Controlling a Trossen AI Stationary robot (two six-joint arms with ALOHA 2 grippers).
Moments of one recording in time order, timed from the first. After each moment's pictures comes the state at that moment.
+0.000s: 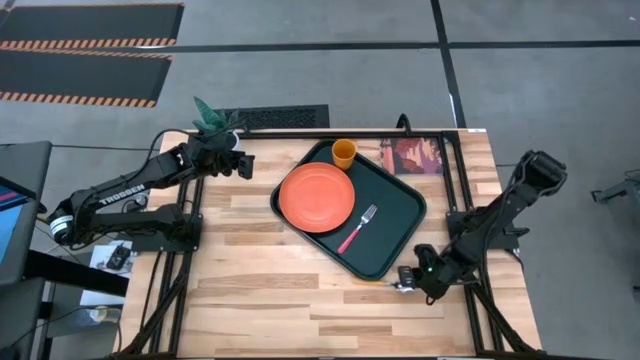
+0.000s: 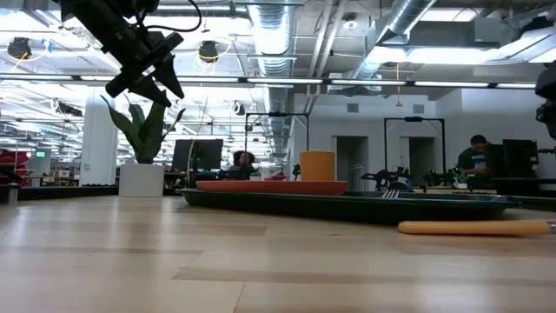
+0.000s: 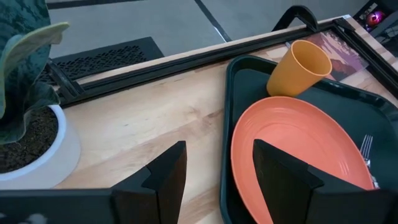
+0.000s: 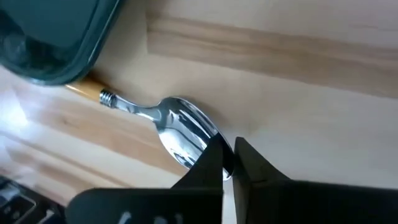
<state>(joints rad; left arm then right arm) 0.56 0.87 0.74 -0.52 -0.17 -0.51 0.79 1.29 0.52 -0.38 0.09 2.25</state>
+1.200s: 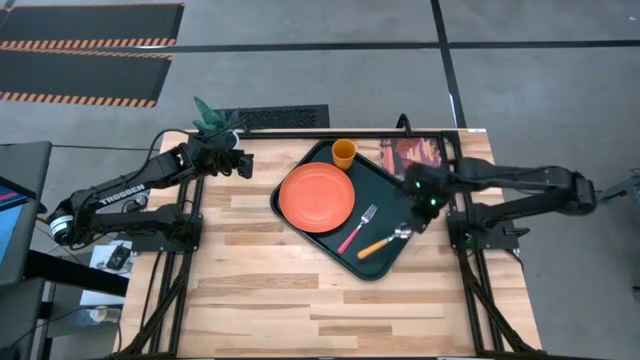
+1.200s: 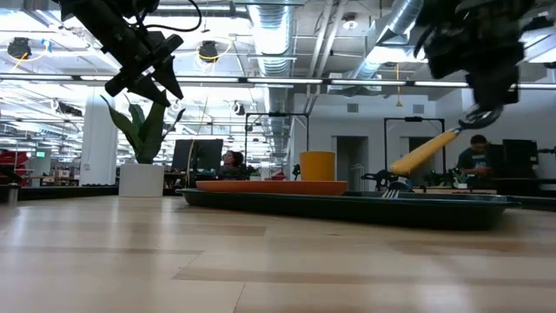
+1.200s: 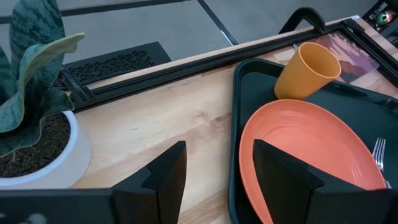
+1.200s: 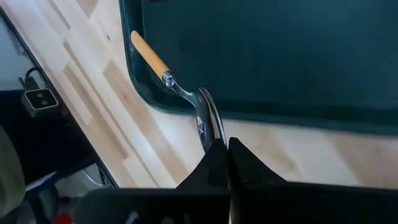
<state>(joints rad) 0.56 0.87 0.74 -0.52 -0.20 -0.49 -0.22 1.02 0.84 -1.03 -0.40 0.57</state>
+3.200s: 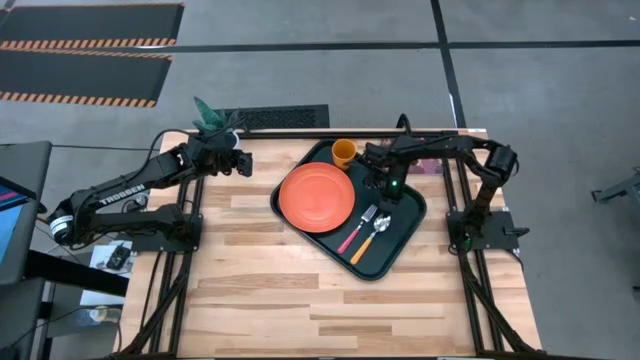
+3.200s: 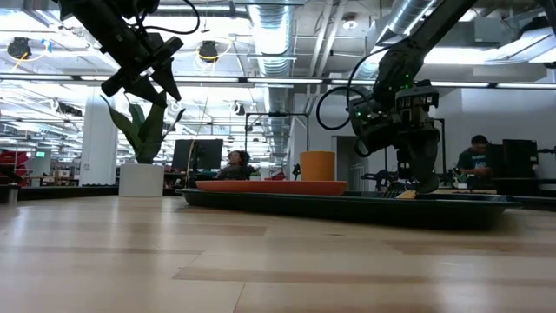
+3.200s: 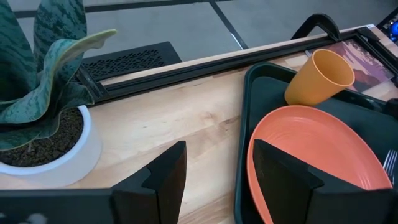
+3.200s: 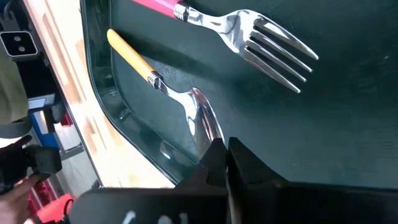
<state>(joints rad) 0.56 0.87 0.74 -0.53 -0.24 -0.54 -0.55 1.77 1.03 -1.02 -0.63 -0.26</state>
